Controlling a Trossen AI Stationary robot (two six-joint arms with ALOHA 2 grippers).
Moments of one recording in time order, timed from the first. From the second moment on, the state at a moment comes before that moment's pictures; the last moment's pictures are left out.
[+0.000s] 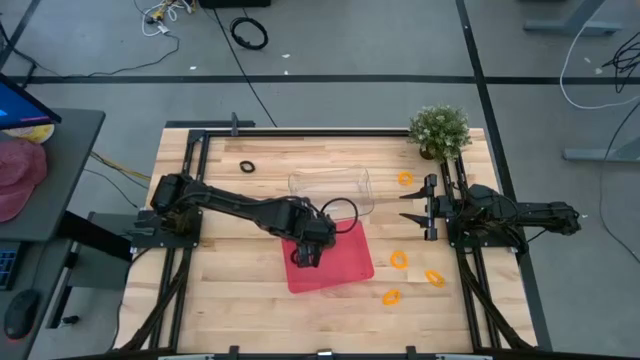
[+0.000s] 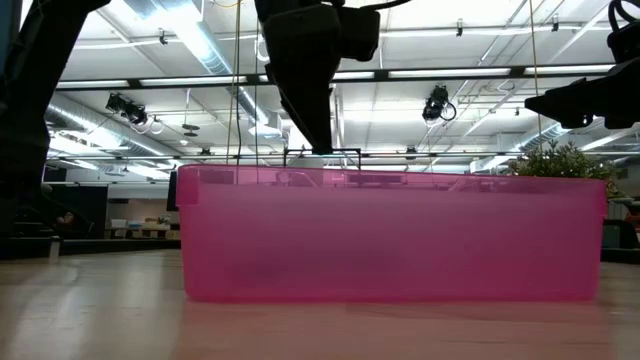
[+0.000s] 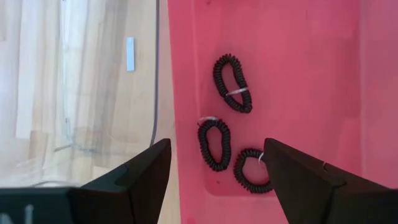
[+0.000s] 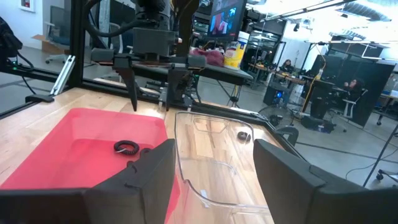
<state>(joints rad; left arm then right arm) -0.20 1.91 1.64 -1.01 -0.25 -0.28 -0.03 0.01 0.02 0.02 0.00 -0.25</state>
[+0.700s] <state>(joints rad) -0.13 1.63 1.31 -0.88 -0.25 -0.39 -0.03 0.01 0.02 0.02 0.00 -0.25</state>
